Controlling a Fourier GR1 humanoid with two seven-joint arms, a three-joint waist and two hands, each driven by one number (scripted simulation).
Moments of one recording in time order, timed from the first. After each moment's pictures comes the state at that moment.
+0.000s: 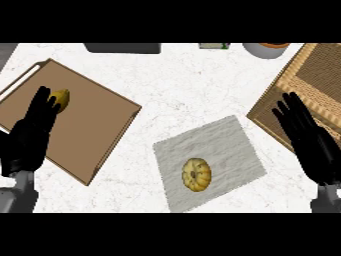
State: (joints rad) left arm -0.11 0.36 -0.07 -1.57 0.32 0.29 0.16; right arm -0.05 -0.25 0.01 -1.64 -0.41 0.05 0.13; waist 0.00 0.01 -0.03
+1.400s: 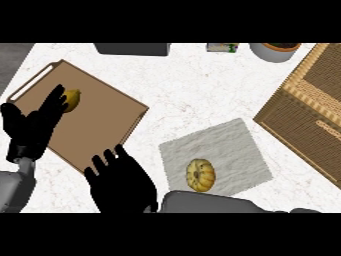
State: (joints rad) left arm -0.21 0.43 -0.11 -1.37 0.28 0.13 0.18; right arm -0.86 -0.02 1.04 -1.49 0.55 0.37 0.69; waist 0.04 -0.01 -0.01
